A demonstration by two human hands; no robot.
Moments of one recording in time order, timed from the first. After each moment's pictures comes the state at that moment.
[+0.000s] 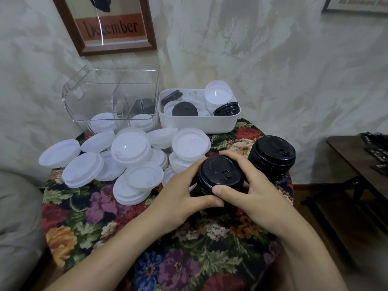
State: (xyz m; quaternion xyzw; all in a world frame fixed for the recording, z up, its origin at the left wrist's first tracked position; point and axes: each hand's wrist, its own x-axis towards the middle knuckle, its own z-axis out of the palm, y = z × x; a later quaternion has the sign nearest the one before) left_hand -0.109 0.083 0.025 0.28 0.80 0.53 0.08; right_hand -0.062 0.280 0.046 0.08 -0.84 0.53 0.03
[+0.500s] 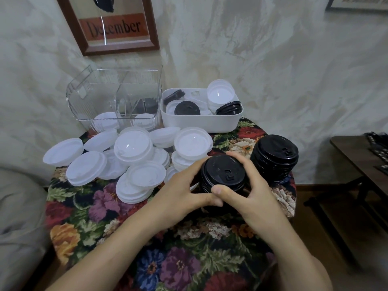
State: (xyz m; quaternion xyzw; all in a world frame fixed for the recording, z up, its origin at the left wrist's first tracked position) left_hand -0.112 0.078 0.030 0.28 0.79 0.53 0.12; right_hand -0.050 0.263 0.034 0.03 -0.80 0.59 0.10
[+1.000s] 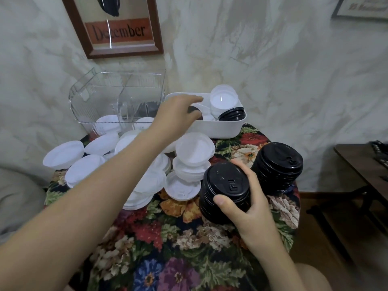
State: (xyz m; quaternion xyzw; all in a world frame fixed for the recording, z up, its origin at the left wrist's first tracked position) left_hand -0.250 0.096 0.101 0.22 0.92 0.31 -0.12; right_hand -0.051 0.254 0.014 0.03 -0.77 0.62 0.14
